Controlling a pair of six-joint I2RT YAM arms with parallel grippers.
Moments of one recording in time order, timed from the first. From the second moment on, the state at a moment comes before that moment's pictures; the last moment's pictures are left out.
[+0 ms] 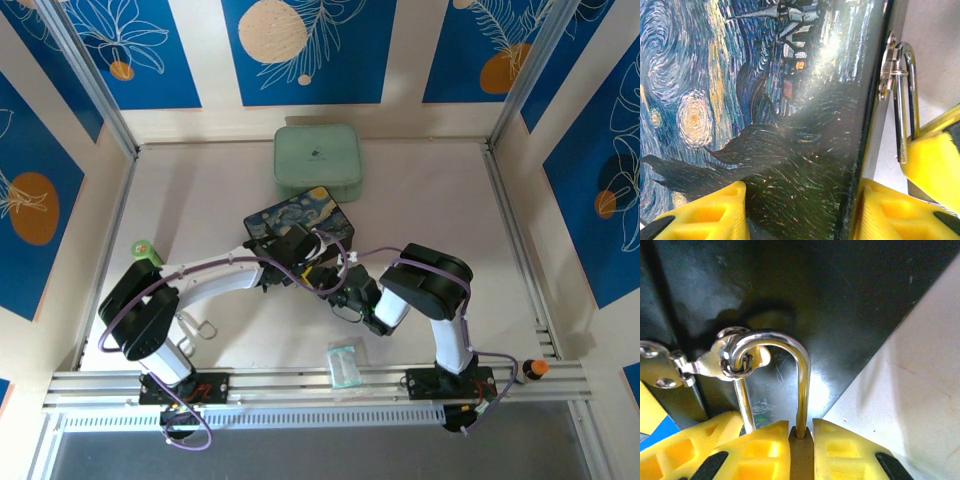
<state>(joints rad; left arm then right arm) -0.86 1.62 1.03 -0.50 -0.41 0.27 0.85 1.99 0.44 1.26 -0.05 1.44</state>
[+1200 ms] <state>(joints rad) -0.86 1.62 1.02 -0.48 -0.41 0.27 0.76 1.99 0.46 1.26 -0.09 1.60</state>
